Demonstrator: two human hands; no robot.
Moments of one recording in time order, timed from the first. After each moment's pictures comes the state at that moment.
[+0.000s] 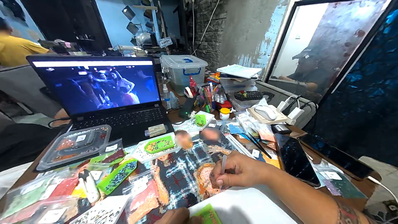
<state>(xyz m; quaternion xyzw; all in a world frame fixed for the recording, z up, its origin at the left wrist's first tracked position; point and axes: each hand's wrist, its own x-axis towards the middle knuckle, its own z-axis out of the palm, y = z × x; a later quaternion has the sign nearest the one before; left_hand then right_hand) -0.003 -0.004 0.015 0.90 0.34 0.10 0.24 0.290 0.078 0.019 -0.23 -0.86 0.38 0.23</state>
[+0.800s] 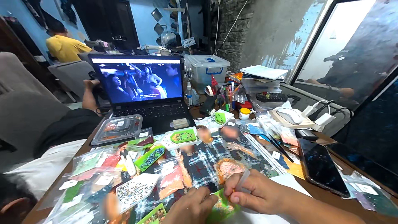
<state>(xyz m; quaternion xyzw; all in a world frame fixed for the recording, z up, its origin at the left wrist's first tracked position) -0.003 -0.001 0.001 0.90 0.35 0.18 0.20 0.250 0.044 0.001 -0.14 -0.89 0.30 0.32</state>
